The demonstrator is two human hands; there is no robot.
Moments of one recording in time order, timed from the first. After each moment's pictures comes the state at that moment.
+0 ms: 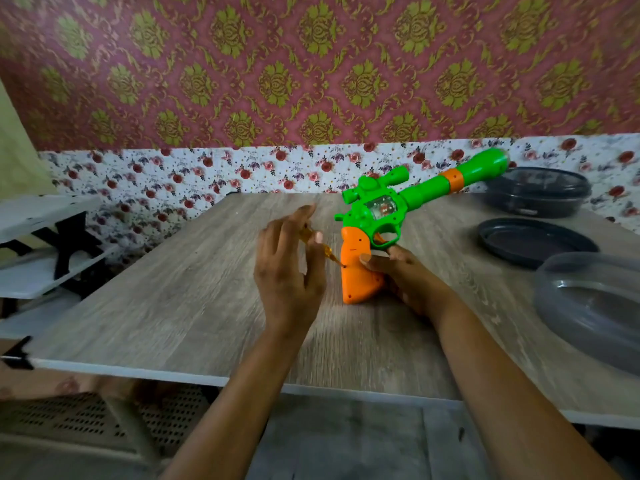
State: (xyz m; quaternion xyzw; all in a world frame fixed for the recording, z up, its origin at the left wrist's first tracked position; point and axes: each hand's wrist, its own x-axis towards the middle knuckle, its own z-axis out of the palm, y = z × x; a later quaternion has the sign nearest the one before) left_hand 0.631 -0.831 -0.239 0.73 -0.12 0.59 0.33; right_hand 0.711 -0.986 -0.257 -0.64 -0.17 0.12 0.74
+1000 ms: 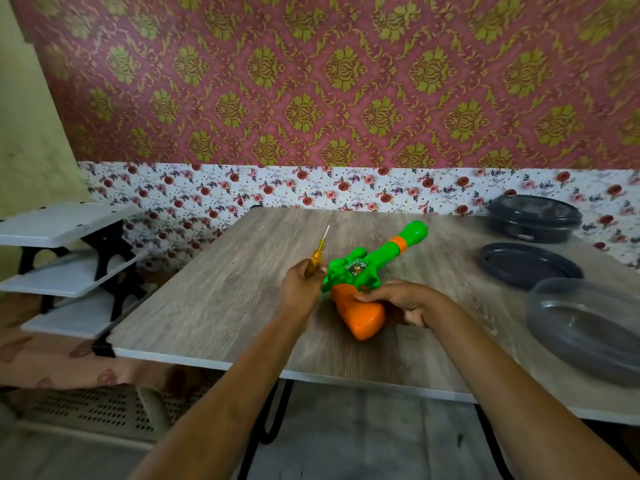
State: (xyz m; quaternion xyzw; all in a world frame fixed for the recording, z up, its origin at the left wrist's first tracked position) left_hand 0.640 -0.789 -0.235 0.74 0.08 0.19 0.64; right_hand 0.667 -0.952 -0.223 -0.75 -0.07 0.27 0.61
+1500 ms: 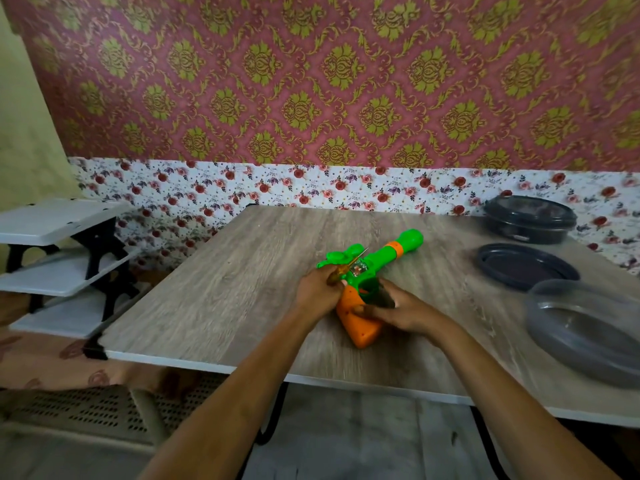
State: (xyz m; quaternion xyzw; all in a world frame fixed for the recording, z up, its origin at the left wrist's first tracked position) left_hand 0.646 -0.804 -0.227 0.91 0.01 0.14 0.38; right_hand 0.655 -0.969 -0.233 -0.86 -0.24 0.09 0.45
